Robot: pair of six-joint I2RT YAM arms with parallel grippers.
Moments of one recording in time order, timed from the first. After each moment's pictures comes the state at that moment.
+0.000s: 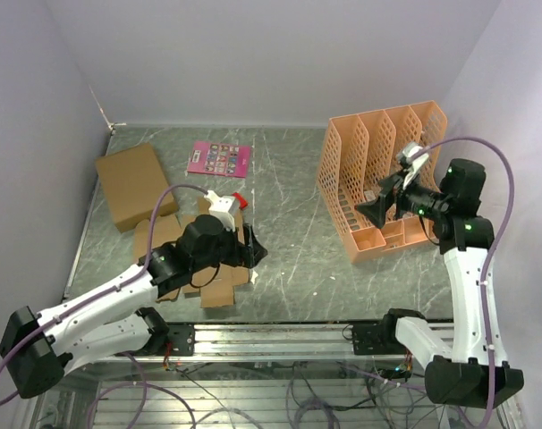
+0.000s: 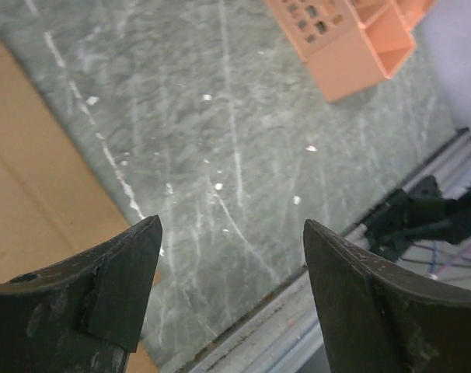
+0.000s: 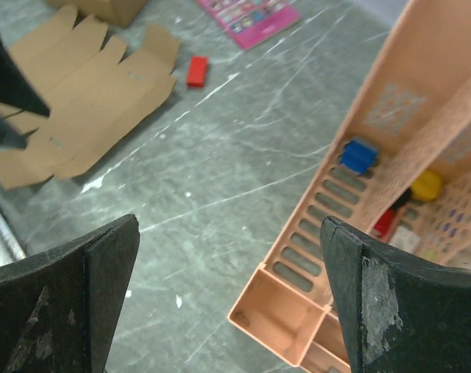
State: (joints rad) left arm -0.86 0.91 0.64 -0.19 0.00 -0.60; right arm -0.11 0.95 1.15 -0.65 -0.86 -0.36
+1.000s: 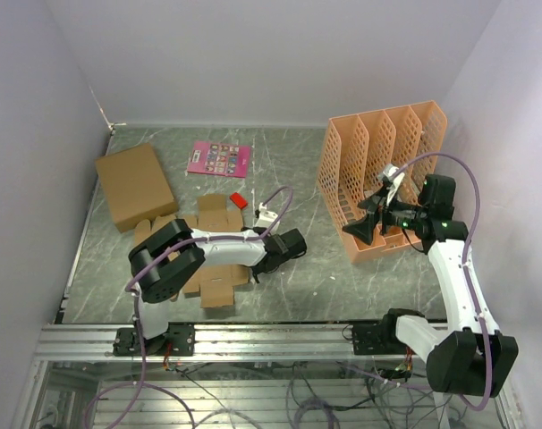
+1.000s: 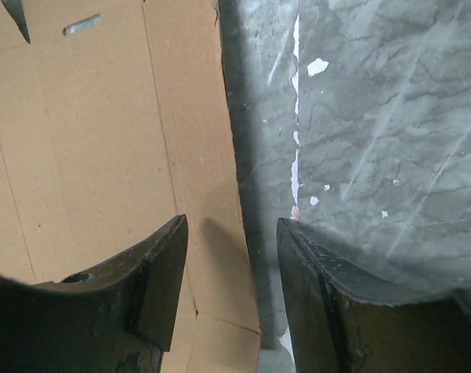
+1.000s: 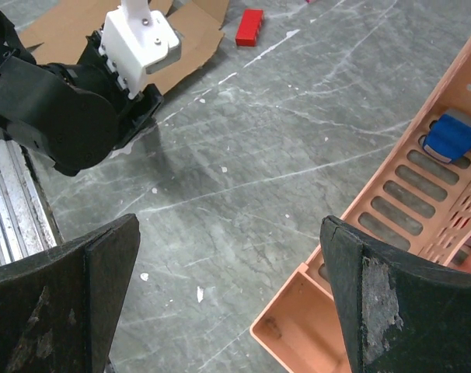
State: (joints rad) left arm -1.07 1.86 1.13 -0.72 -0.76 -0.86; right arm -0.10 1.02 0.86 -0.54 -1.04 -0.47
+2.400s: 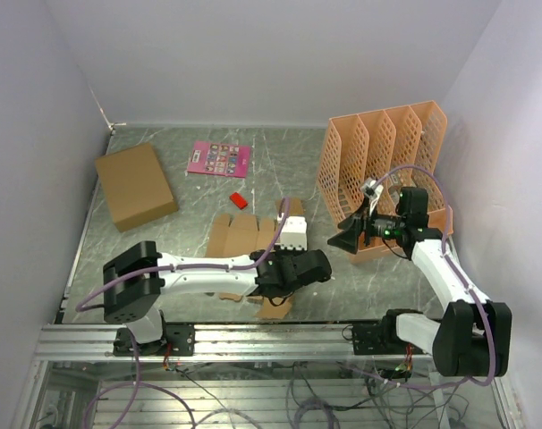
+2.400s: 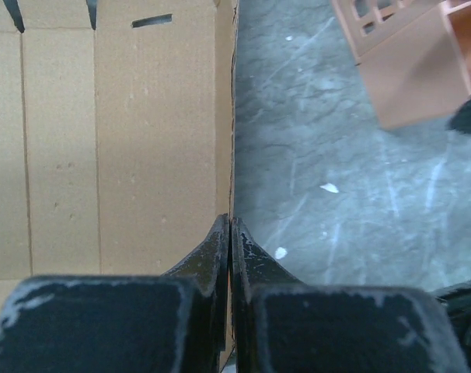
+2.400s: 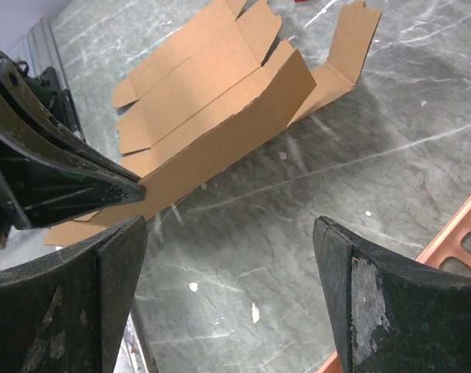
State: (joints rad) left arm -1.35 1.66 1.16 -0.46 -0.72 -1.03; right arm -0.03 1.14 0.65 -0.26 -1.12 -0.23
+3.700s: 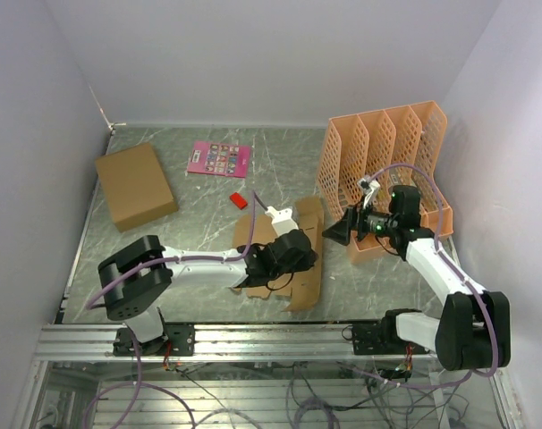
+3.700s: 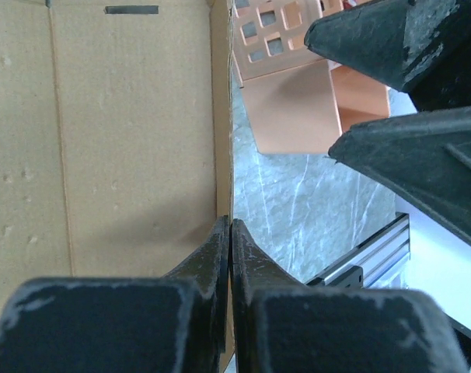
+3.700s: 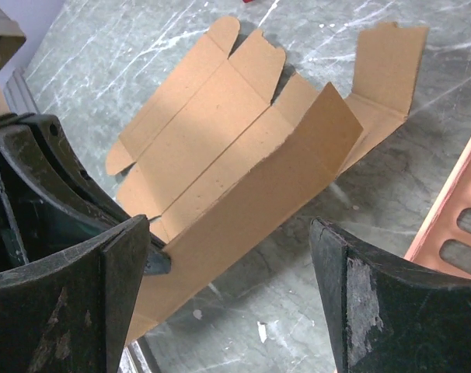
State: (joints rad) left arm -1.19 1.63 0.93 0.13 -0.37 -1.13; right arm 0.05 1.17 0.61 -0.09 -0.92 0.02
